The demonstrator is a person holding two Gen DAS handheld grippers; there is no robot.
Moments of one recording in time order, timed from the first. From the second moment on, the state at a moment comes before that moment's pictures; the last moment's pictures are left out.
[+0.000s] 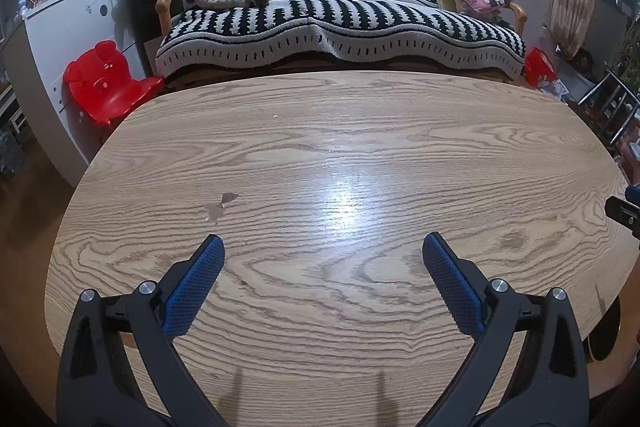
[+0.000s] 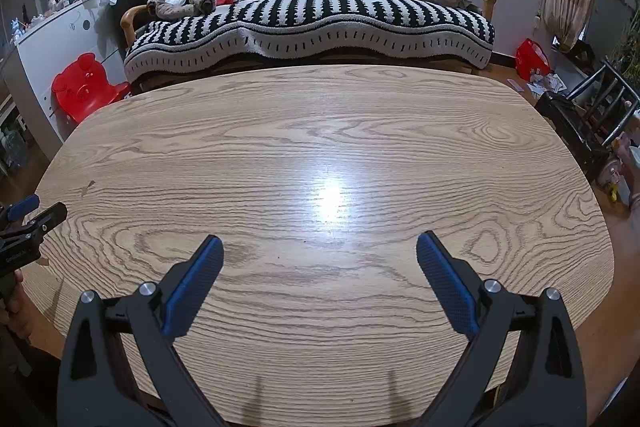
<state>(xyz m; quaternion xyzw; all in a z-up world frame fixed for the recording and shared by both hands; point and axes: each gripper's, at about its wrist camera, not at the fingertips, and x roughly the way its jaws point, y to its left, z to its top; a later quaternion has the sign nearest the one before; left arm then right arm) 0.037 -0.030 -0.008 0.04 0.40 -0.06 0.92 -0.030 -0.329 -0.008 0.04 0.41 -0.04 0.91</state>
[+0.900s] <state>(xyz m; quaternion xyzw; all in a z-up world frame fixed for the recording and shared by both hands) 0.036 -0.033 -0.010 0.04 0.40 -0.06 0.91 -0.031 -0.331 -0.008 0.04 0.41 -0.04 0.91</state>
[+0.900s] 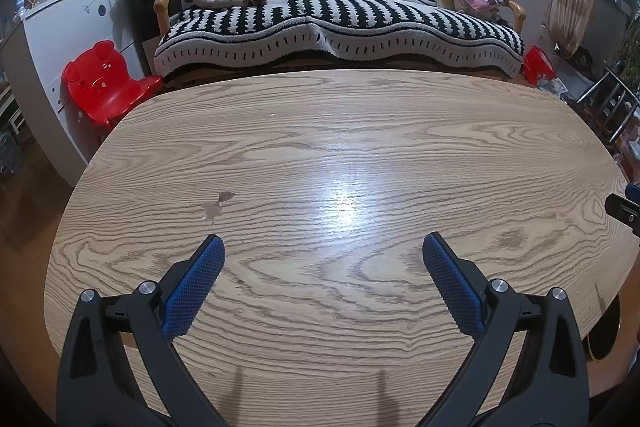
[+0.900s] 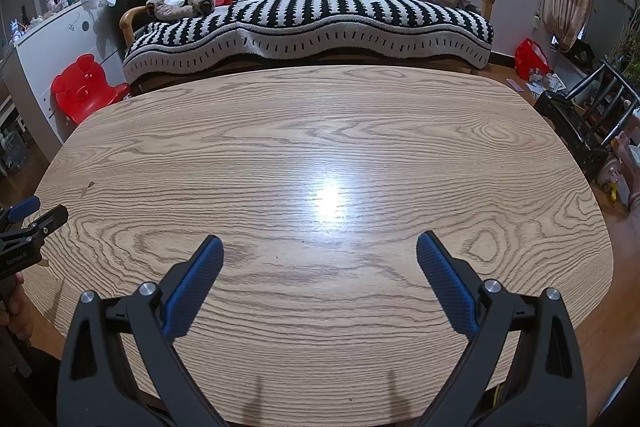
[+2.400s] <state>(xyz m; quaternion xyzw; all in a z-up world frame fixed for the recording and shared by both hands) 0.034 -0.037 -0.012 0.03 0.40 -0.07 0.91 -0.029 -0.334 -0.006 0.04 0.41 -0.04 0.91</state>
